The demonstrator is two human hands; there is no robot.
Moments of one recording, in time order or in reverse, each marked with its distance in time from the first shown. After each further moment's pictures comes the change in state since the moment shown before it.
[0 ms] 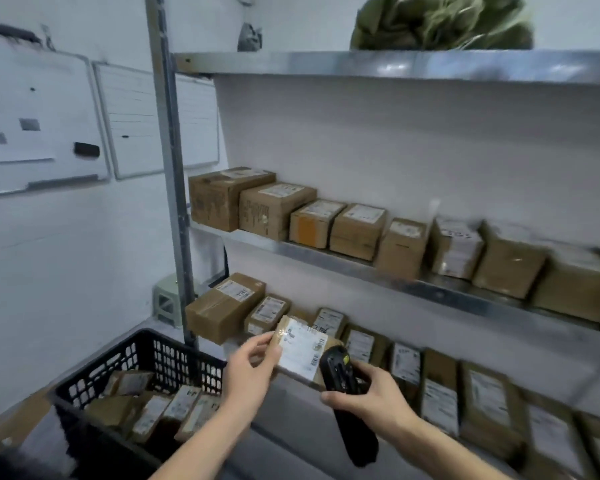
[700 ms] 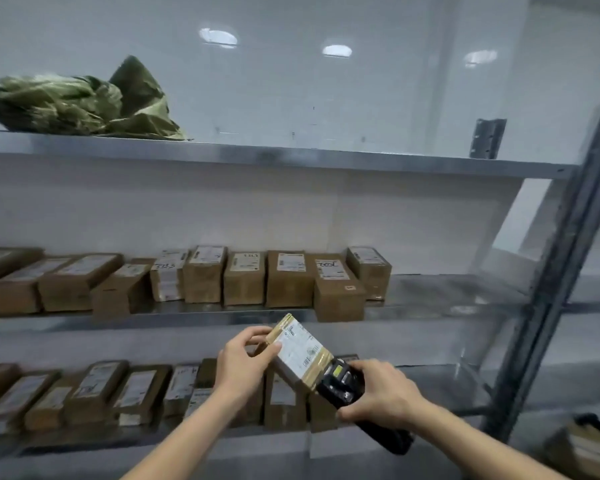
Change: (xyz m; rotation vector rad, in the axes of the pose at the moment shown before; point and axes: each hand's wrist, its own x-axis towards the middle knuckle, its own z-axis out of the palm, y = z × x) left_hand -0.249 0.177 0.363 0.117 -0.527 0.337; right_hand -0.332 0.050 -0.373 -0.688 0.439 0.342
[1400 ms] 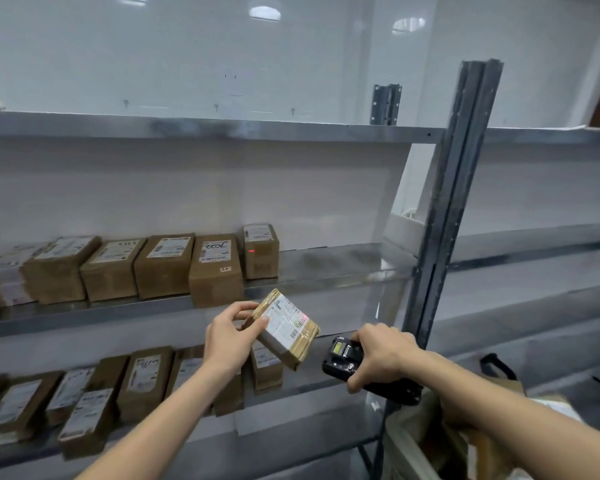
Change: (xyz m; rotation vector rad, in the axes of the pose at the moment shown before) left_hand -0.035 0.084 0.242 0.004 -0.128 0.042; right_hand -0.042 0.229 -0.122 -0.272 -0.030 0.176
